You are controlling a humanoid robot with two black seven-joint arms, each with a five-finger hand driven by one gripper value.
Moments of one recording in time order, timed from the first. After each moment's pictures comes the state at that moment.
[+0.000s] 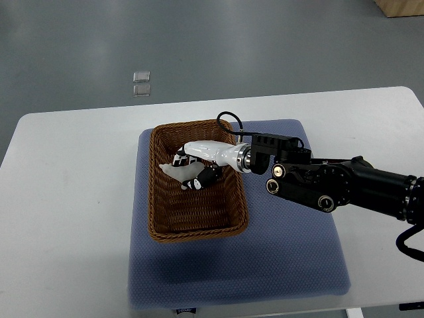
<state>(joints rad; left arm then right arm) 0.00 0.00 -0.17 -0.18 0.04 0.06 0.08 1.00 -0.08 0.16 0.93 -1.29 0.04 0.08</state>
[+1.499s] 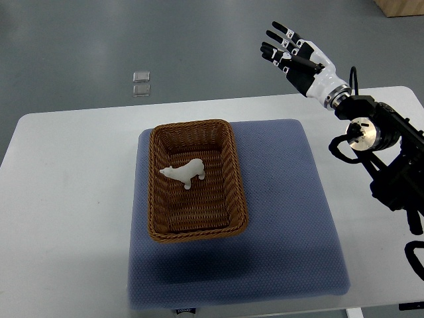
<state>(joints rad) 0.00 0.00 -0.17 -0.18 0.04 0.06 0.08 0.69 -0.17 1.08 0.91 -0.37 0.17 0.09</state>
